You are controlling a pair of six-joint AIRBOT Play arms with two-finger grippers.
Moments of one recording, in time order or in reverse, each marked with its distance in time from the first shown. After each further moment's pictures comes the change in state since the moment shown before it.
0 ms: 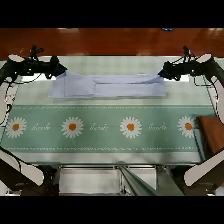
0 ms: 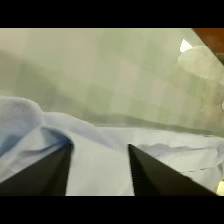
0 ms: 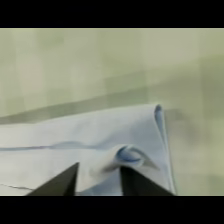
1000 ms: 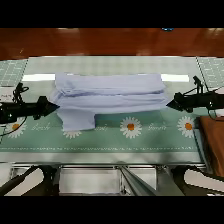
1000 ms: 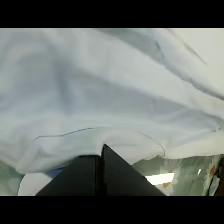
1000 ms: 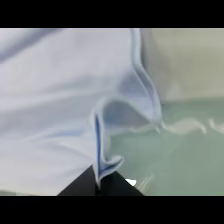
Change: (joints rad) left arm 0.177 0.771 -0.941 -0.032 -0.045 0.238; right arm -0.149 0.558 -0.734 -0.009 0.101 -0.146
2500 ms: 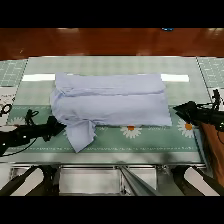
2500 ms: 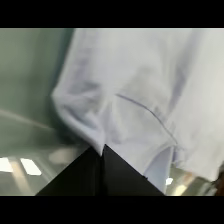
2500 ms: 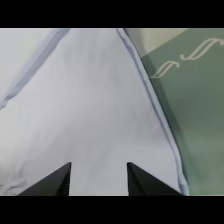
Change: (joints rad) left arm 0.029 0.095 -0.398 -0.032 0.139 -0.054; right arm -0.257 0.327 -0.372 0.206 -0.007 -0.097
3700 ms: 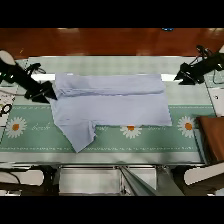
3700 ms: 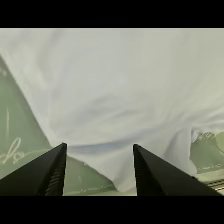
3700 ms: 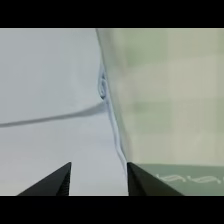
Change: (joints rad) left arm -0.184 -0.450 0.989 0.621 -0.621 -0.267; right arm 0.288 -0.620 1.028 -0.503 0.320 0.384
